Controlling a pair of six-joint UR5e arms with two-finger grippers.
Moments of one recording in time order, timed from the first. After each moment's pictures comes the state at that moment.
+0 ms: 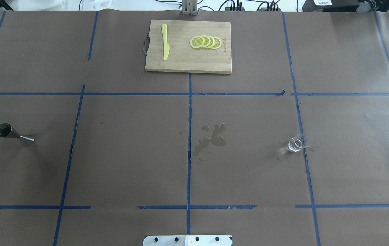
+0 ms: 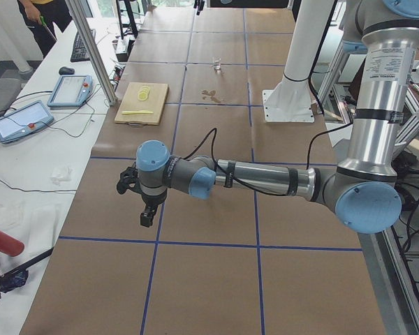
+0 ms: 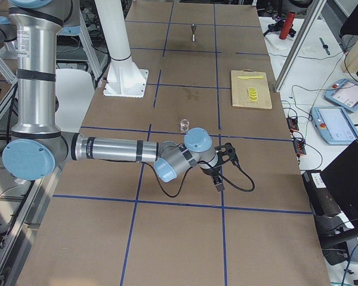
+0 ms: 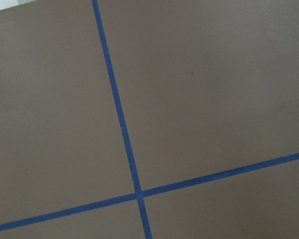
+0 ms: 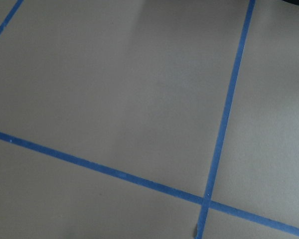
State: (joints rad) left arm -1.50 -1.65 -1.57 -1.74 -2.31 0.03; right arm 1.42 -1.64 1.58 -0.94 2.25 0.18
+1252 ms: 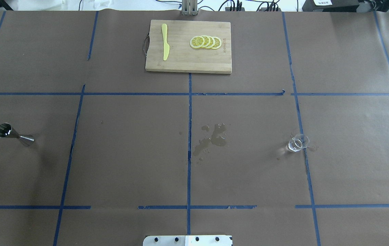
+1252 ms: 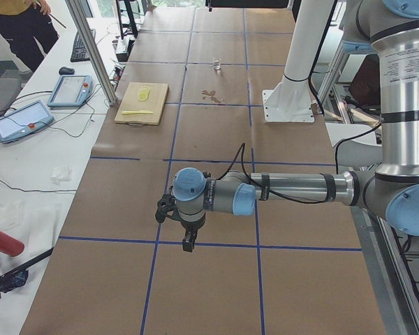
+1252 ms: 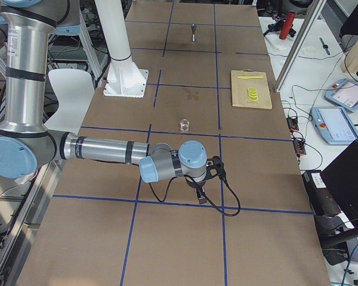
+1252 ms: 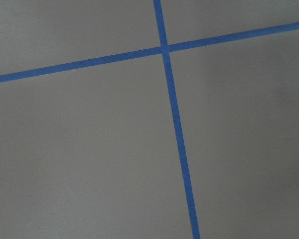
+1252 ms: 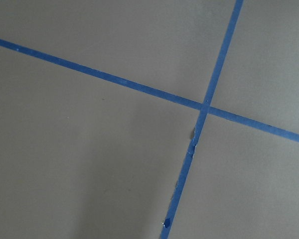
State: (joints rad) left arm -1.51 -1.45 -1.68 -1.69 -2.33 0.07; right arm 1.51 -1.71 1.64 -1.26 2.42 -0.08
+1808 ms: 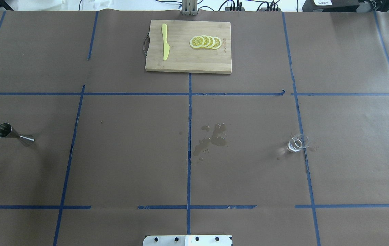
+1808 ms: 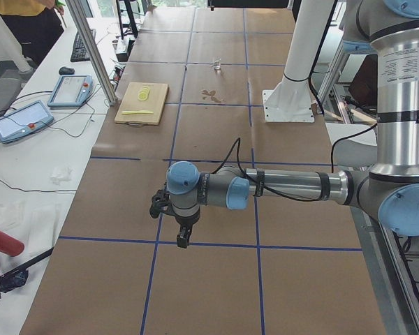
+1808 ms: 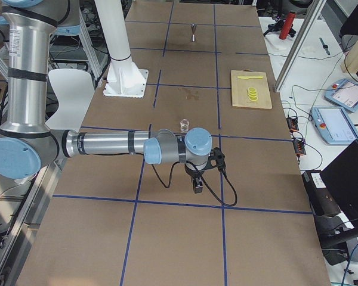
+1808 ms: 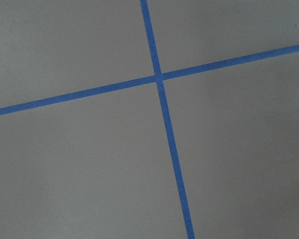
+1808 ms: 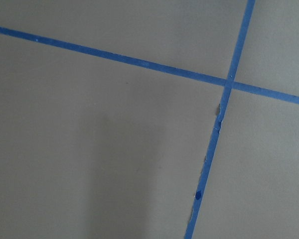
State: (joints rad) left arm -1.51 -1.46 -1.70 -1.61 -2.32 0.08; right arm 1.47 -1.69 1.77 -1.56 2.38 -0.10
